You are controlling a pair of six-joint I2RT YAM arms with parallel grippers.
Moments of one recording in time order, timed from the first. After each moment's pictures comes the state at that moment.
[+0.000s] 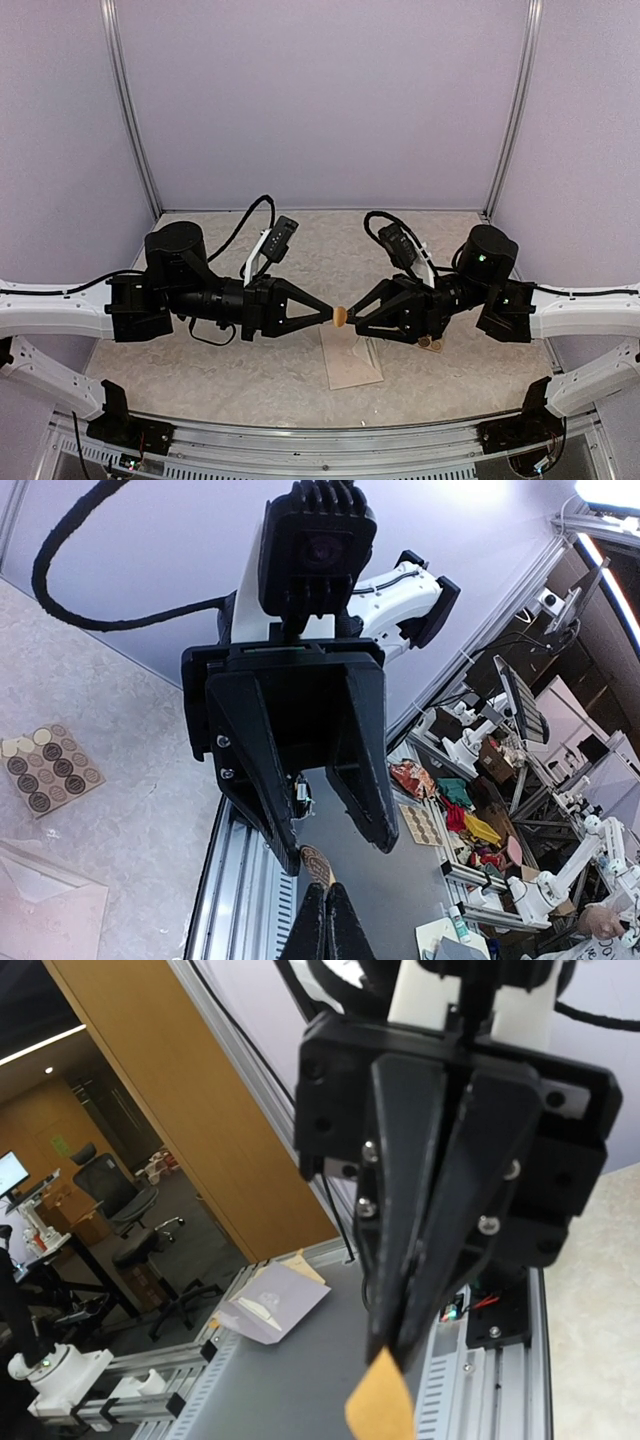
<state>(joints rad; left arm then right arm) -1.13 1.21 0.85 0.30 0.52 -0.58 0.98 1.20 0.70 0.61 -0.93 0.57</state>
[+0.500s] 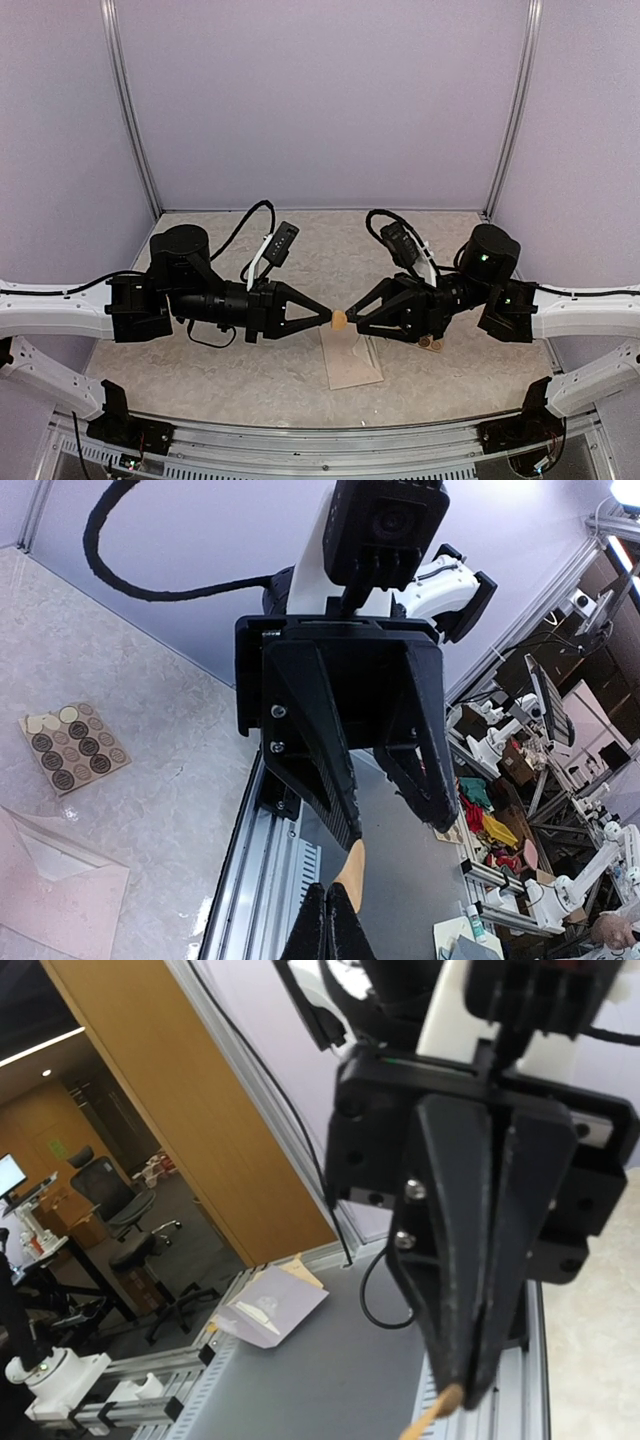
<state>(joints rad) -1.13 1.21 0.85 0.24 0.47 -0.56 0.98 1.19 0.70 0.61 -0.93 0.57</state>
